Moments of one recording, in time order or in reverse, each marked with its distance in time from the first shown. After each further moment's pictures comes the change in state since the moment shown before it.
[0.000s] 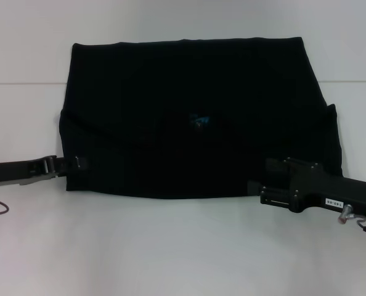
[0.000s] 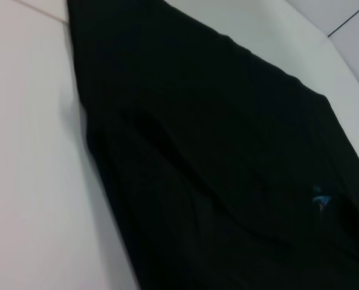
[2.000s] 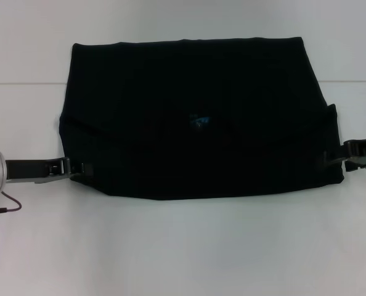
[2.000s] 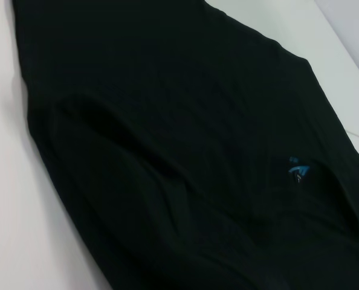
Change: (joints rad) left arm -0.044 0.001 0.061 -0.007 0.023 0.014 -0.025; right arm 0.285 -0.177 -0.056 -0.154 -0.726 0.076 1.361
